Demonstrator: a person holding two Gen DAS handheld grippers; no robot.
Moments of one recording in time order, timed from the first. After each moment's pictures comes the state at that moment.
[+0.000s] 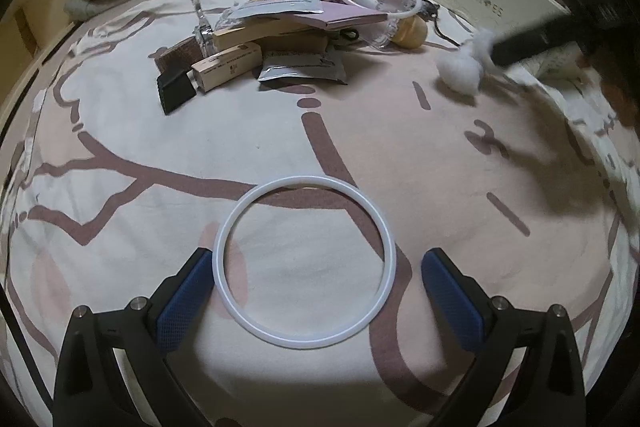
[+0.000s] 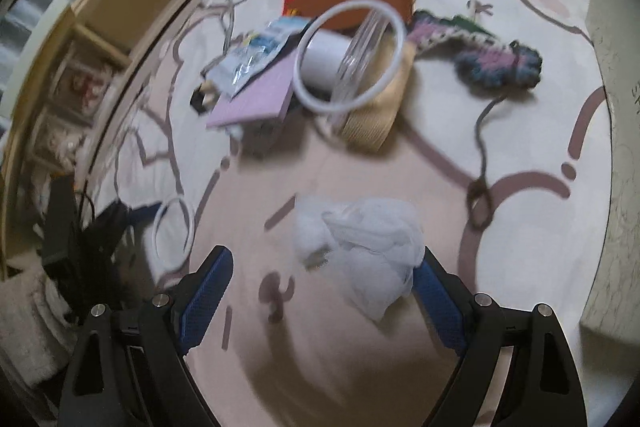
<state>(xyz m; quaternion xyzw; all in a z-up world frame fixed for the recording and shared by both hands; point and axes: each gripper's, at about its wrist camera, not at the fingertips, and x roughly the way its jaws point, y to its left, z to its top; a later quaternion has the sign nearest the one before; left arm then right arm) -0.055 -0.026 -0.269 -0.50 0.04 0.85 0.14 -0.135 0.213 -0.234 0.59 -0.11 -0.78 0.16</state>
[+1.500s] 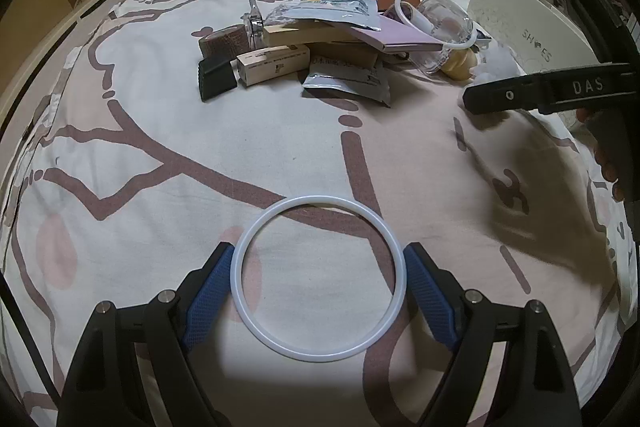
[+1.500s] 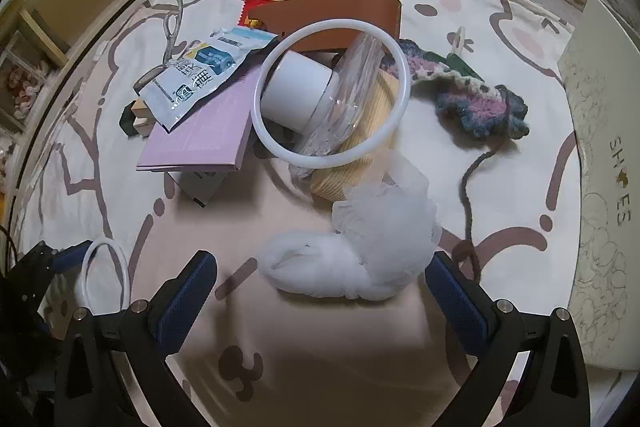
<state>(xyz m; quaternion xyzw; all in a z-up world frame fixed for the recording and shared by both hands) -0.065 -0.031 -0.264 -0.52 -0.01 0.85 0.07 -0.164 0.194 -0.246 0.57 -0.01 -0.82 0.05</state>
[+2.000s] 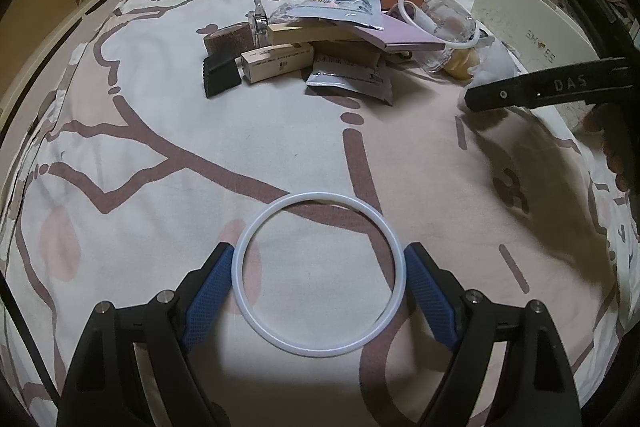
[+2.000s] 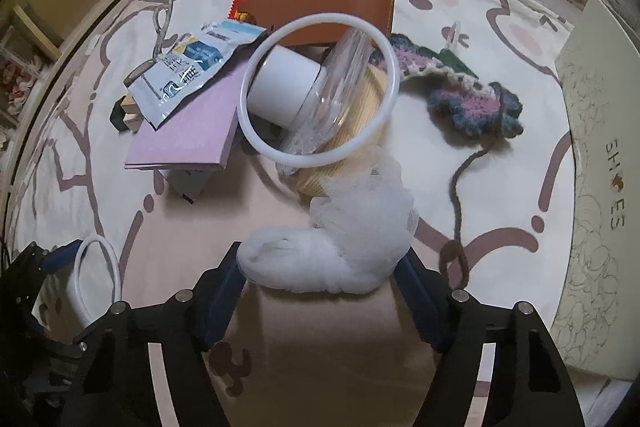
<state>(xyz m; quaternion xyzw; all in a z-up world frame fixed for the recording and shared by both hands) -0.064 -0.029 -0.262 -0.52 -0.02 0.85 0.06 -0.169 0.197 -0.246 0.59 0.00 -0.81 0.05</state>
